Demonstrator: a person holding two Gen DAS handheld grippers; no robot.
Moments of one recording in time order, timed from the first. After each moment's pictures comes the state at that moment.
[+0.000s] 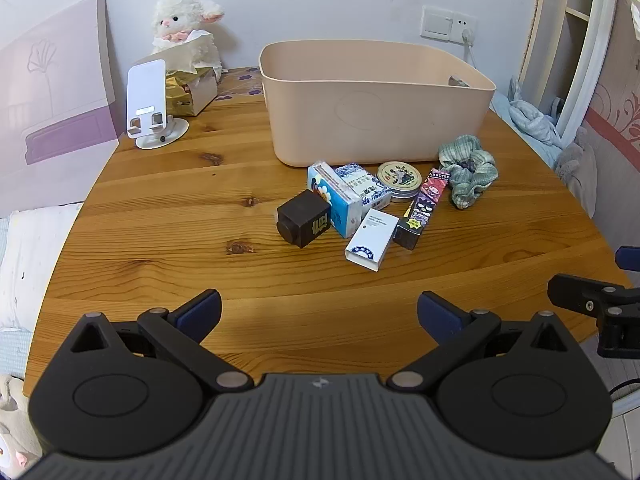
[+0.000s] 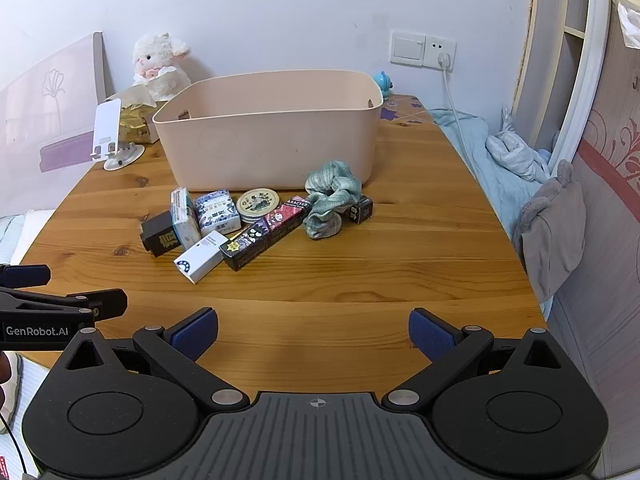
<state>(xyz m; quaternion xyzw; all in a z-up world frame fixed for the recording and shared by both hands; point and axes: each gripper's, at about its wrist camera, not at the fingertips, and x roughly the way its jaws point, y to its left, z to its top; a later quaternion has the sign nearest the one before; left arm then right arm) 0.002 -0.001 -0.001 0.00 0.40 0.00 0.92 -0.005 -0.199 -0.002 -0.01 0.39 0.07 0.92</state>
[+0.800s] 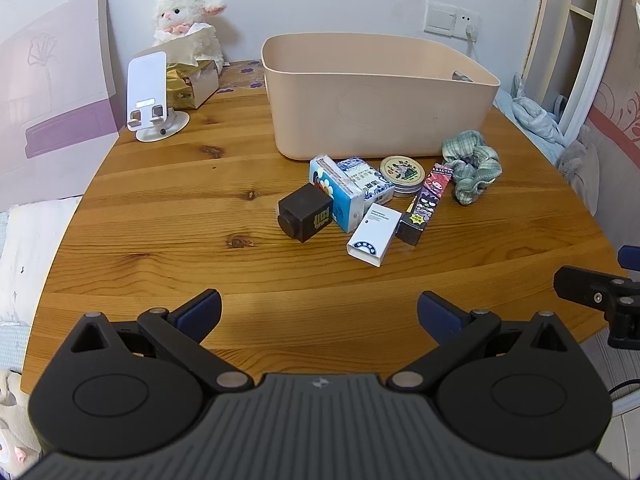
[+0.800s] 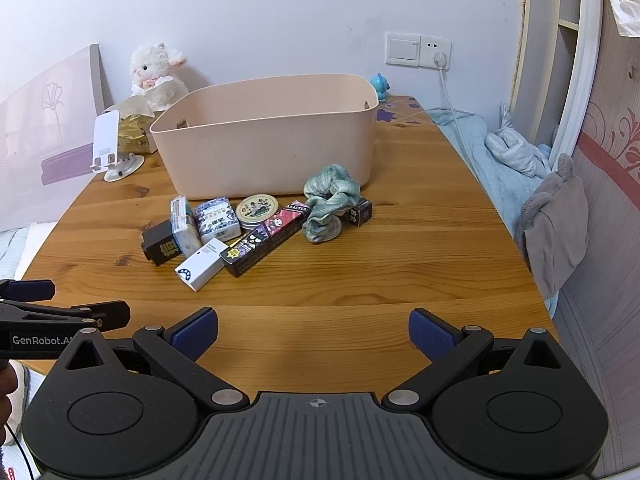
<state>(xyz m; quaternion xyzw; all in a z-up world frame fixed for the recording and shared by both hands) 0.005 0.003 -0.005 0.00 0.41 0.00 0.91 -0.005 -0.203 -0.003 0.00 0.39 0.08 0.92</state>
